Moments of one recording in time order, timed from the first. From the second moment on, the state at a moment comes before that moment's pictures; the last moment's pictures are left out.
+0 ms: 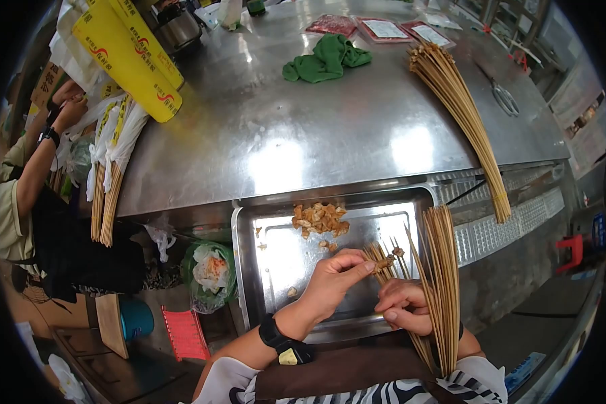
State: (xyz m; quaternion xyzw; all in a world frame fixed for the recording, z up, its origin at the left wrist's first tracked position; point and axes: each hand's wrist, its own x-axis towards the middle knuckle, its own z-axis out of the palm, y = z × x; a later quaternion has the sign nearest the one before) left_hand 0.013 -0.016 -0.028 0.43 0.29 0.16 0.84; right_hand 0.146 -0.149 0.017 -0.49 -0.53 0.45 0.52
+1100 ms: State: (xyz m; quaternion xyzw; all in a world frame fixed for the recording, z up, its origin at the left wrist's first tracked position) left_hand 0.015 -0.016 -0.021 0.43 0.27 0.19 0.84; right_hand 0.138 -0.133 0.024 -0.69 -0.51 0.27 0.43
